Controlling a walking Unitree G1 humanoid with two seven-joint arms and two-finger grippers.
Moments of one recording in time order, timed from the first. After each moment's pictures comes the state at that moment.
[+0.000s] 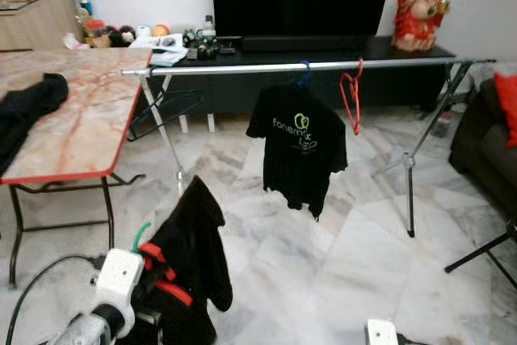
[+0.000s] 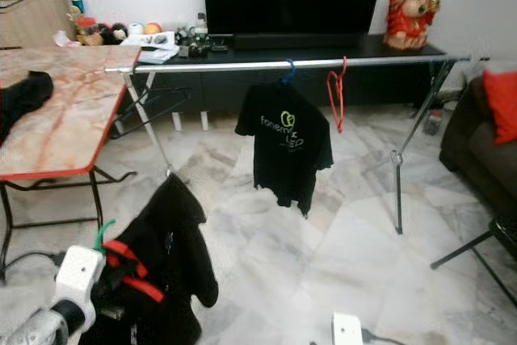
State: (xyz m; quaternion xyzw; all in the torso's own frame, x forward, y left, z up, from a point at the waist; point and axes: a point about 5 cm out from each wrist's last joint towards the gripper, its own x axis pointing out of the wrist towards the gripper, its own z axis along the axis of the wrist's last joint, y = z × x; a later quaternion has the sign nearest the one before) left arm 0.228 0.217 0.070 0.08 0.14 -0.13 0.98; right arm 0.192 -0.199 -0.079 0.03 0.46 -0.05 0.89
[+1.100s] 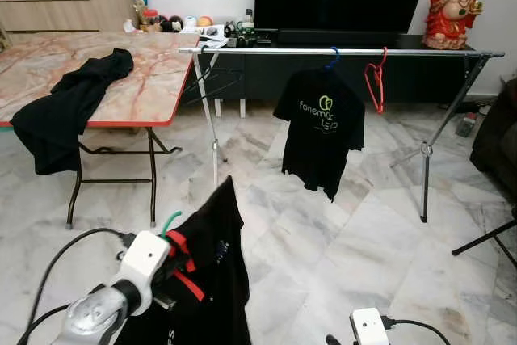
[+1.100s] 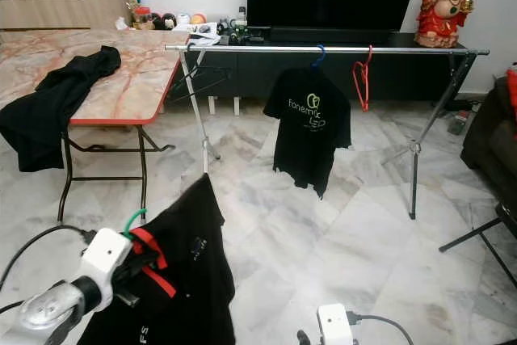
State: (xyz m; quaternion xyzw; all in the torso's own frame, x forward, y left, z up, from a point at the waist) left arm 0.267 0.184 0.093 0.14 0.13 -0.24 0.95; right arm 0.214 -0.184 -0.062 -0.04 0.36 0.09 0.93
